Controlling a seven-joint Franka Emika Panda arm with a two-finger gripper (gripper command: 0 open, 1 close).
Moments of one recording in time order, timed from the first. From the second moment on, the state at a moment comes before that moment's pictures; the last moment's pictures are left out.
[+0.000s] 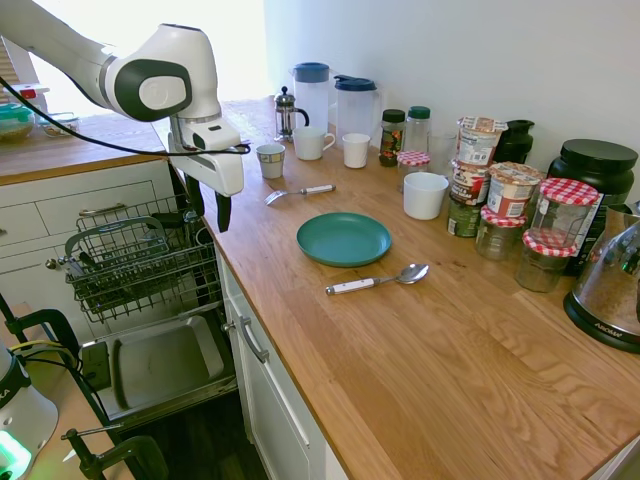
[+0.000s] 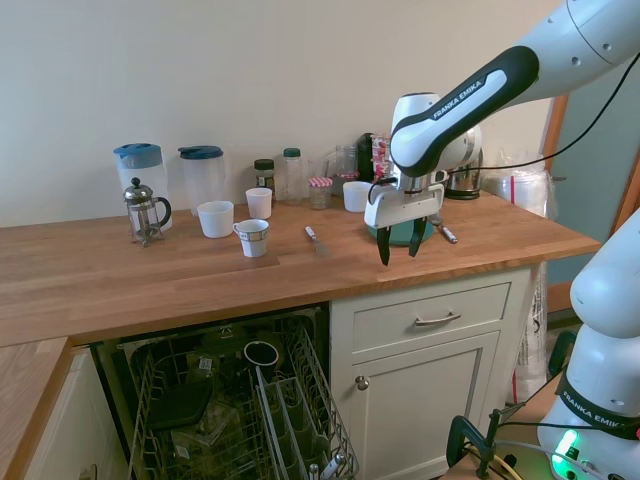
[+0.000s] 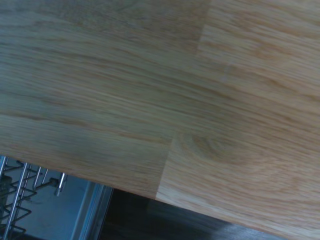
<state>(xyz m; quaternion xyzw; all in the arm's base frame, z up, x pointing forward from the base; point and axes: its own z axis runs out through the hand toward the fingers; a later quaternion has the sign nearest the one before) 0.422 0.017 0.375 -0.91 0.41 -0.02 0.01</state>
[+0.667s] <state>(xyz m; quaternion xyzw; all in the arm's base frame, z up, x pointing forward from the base) 0.518 0.068 0.394 -0.89 0.44 -0.10 0.06</state>
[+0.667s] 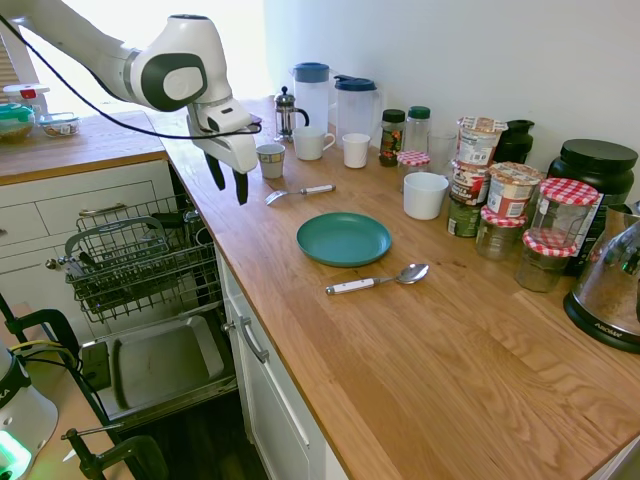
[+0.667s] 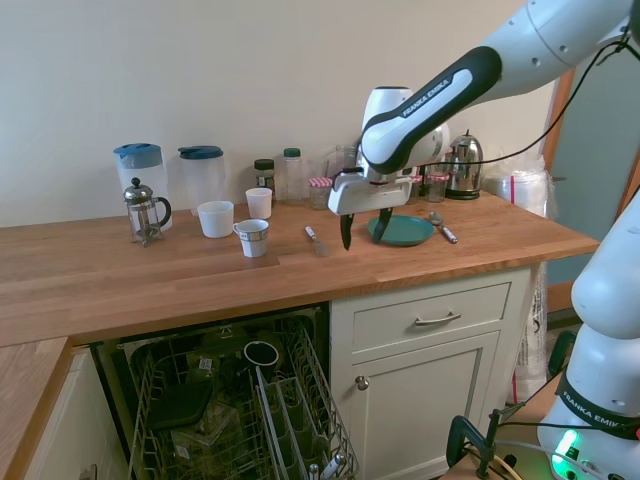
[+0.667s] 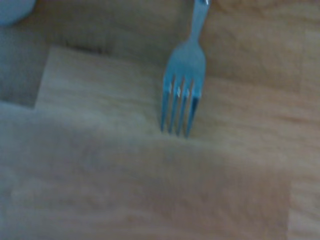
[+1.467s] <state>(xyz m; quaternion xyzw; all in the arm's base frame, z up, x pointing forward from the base) 0.698 0.057 0.385 -0.85 0.50 -0.14 0.04</state>
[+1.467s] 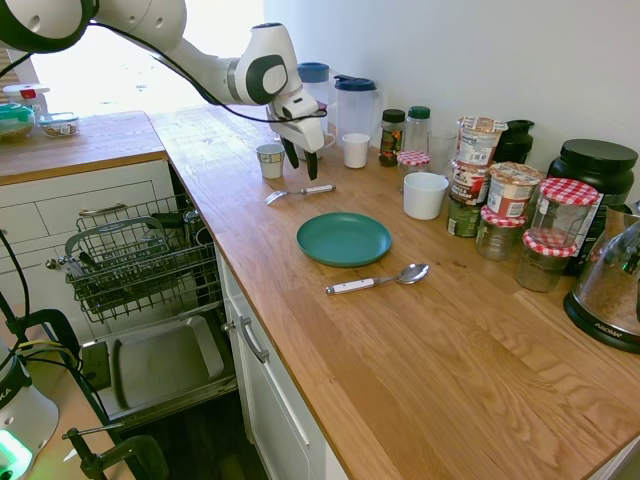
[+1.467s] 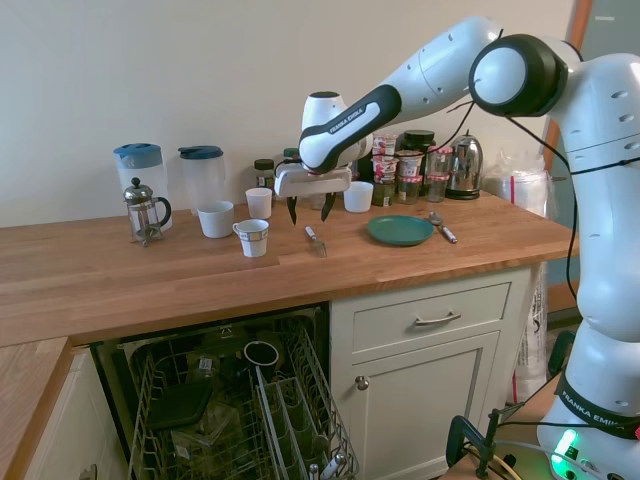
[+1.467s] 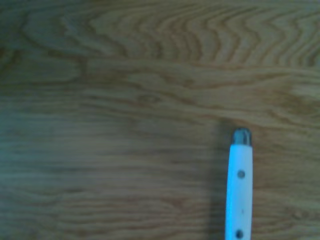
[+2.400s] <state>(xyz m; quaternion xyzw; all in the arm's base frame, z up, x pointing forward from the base) 0.737 0.025 0.339 -0.83 0.54 -0.11 0.03</state>
